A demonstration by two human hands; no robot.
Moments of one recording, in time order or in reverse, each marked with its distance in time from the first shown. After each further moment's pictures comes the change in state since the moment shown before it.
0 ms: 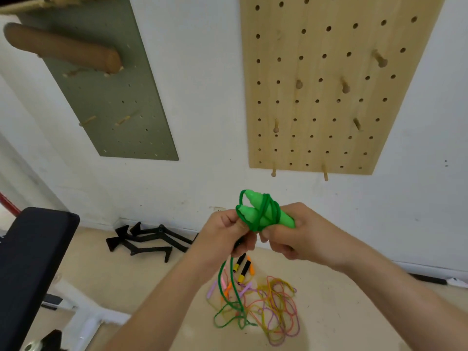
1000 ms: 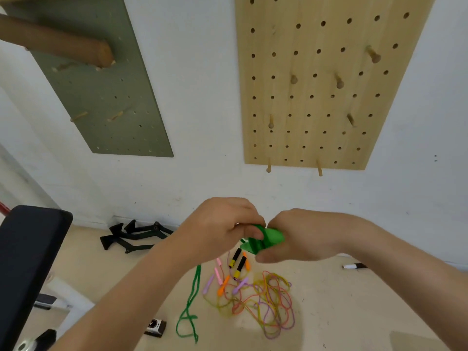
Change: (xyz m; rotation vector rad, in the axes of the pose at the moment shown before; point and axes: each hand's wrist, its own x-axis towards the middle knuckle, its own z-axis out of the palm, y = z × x) left_hand 0.001 0.021 -0.015 1.041 -0.196 0.529; right_hand 0.003 -0.013 -0.005 -0.863 -0.274 0.228
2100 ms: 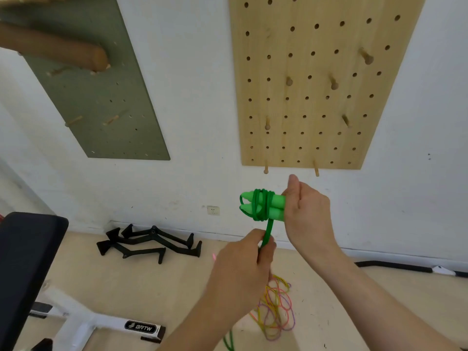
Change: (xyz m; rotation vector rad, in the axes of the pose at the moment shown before) left_hand -0.019 0.044 0.064 -0.200 0.127 -0.534; right_hand 0.035 0.005 0.035 0.571 1.170 0.200
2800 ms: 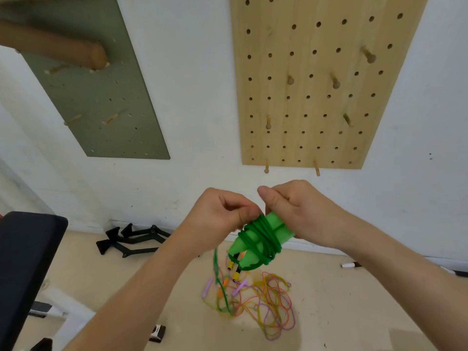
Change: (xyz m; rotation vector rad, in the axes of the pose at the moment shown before) left_hand 0.048 -0.002 -0.068 -0.505 -0.090 0.125; right_hand 0.015 -0.036 -0.036 0.021 -0.688 -0.176
